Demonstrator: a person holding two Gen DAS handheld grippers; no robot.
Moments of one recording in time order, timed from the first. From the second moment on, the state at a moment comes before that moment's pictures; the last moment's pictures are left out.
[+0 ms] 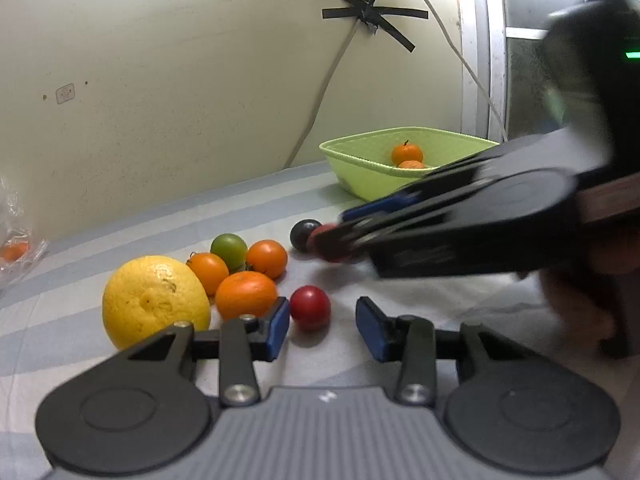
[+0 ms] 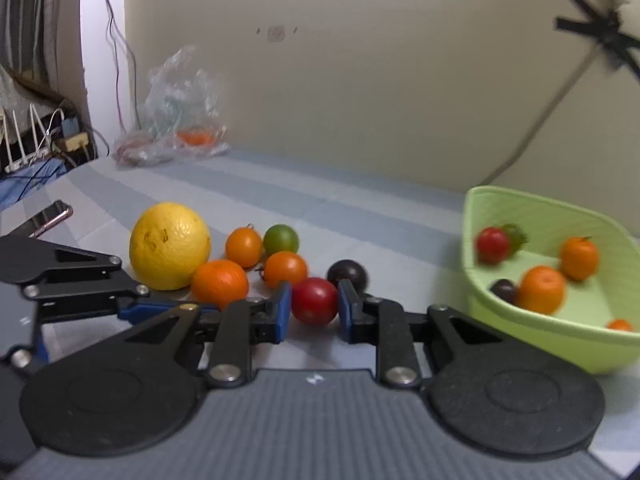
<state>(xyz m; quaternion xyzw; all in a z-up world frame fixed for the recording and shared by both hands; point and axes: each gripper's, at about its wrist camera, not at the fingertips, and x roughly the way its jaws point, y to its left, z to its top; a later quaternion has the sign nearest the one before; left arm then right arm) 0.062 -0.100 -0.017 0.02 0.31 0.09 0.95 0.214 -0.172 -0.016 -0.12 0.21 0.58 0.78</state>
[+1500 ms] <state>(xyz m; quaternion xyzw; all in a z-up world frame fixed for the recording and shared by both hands) 0.270 -0.083 0.022 -0.15 0.32 0.02 0.94 0.331 -0.280 -0.010 0.03 0.18 0.41 0.90</state>
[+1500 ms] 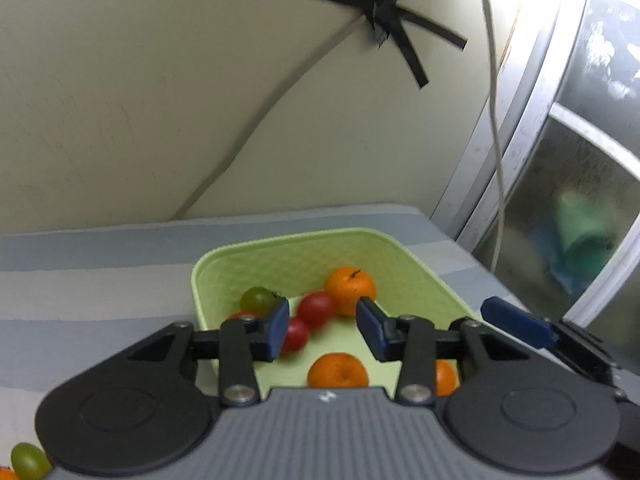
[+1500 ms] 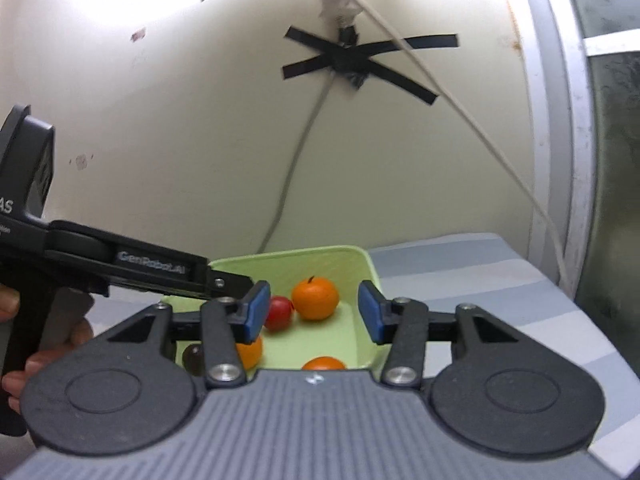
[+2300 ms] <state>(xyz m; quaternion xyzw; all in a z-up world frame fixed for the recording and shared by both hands) -0.024 -0.019 0.036 -0.15 0.21 0.11 0.96 0.230 -0.265 -0.009 0.03 0.22 0.52 0.82</state>
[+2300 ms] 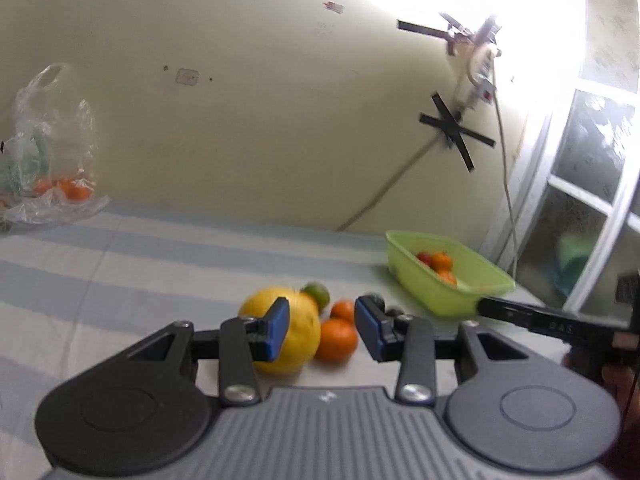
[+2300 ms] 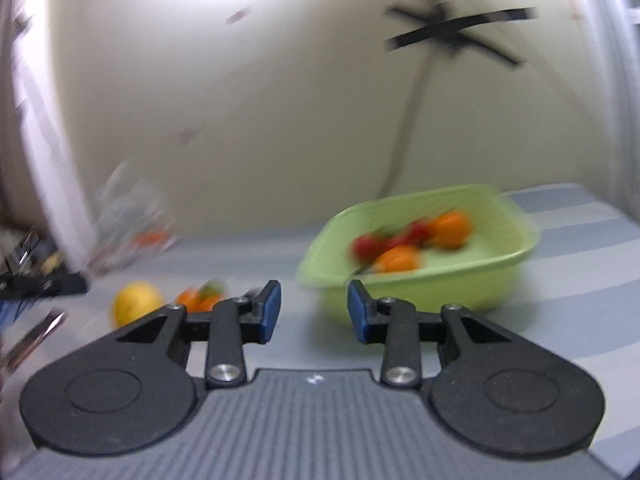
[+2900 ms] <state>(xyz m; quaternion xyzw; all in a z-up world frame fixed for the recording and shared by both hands) 0.004 -0.018 -0.007 -0.15 0.27 0.07 0.95 0.203 -0.183 -0.016 -0.10 0.23 0.51 0.82</state>
